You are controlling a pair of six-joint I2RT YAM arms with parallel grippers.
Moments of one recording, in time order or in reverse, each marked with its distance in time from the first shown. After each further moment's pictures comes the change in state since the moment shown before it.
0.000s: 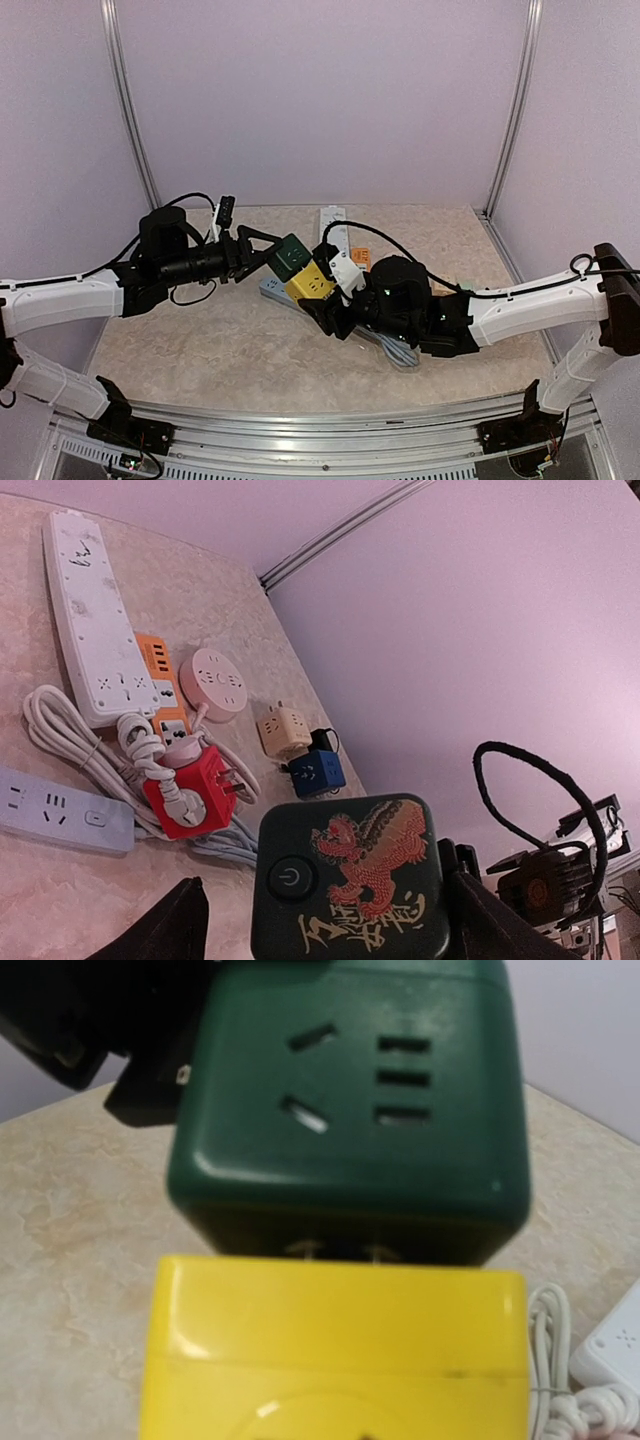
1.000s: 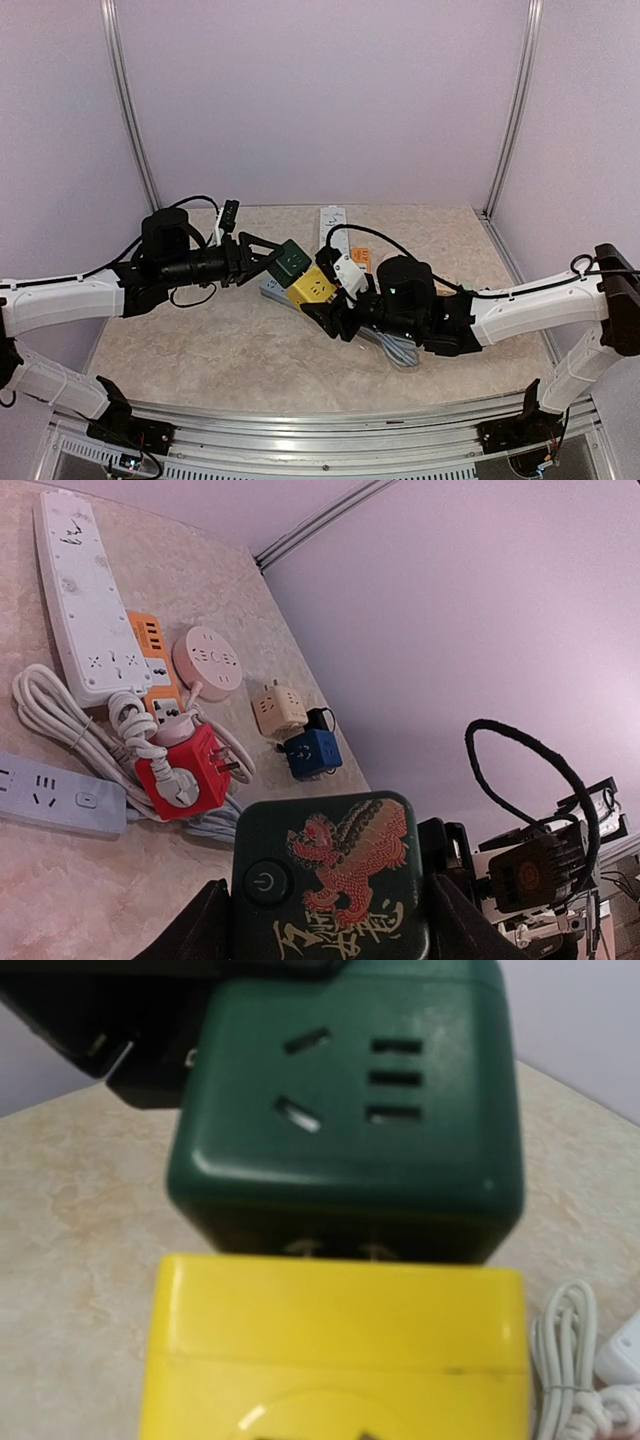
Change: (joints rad) left arm -0.002 0.010 0.000 -0.017 0.041 0.006; right arm -0.024 -0.012 -0.039 0.029 -0.092 -0.001
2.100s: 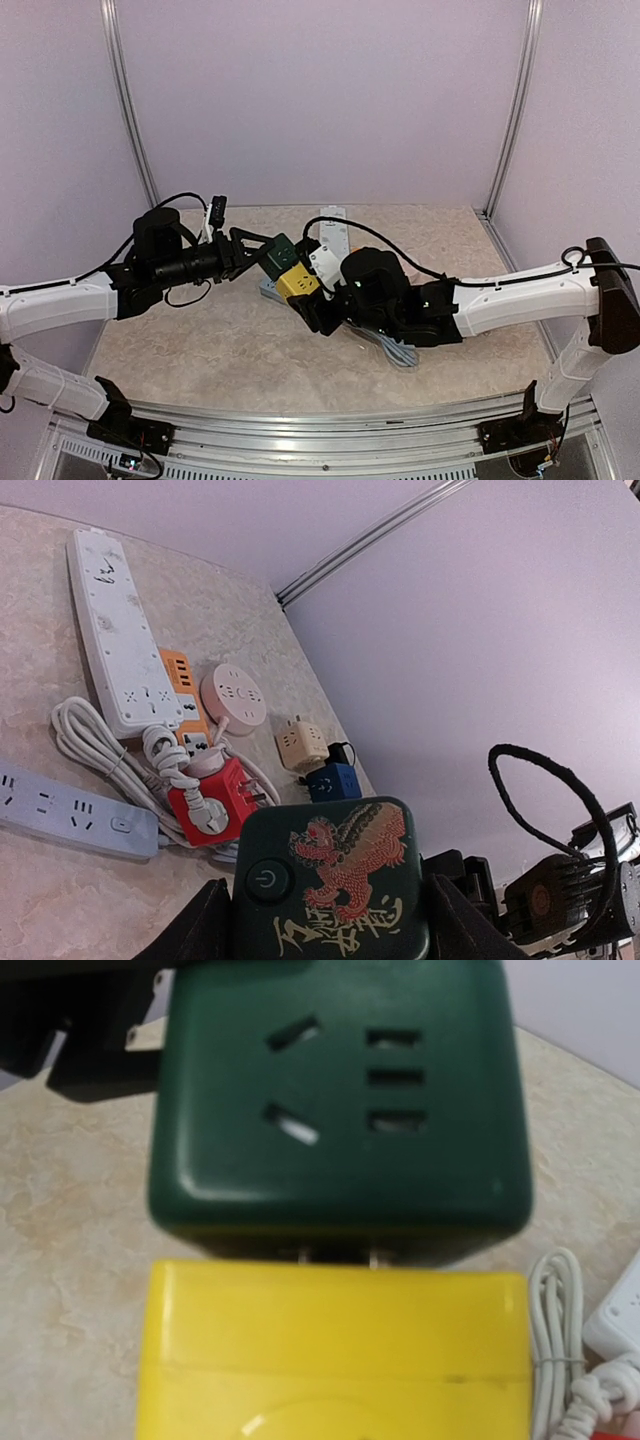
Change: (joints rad) left arm 0.016 -0.051 -0.019 -0.011 -0.084 0.004; right arm 0.042 0.093 0.224 -0.261 0.164 0.102
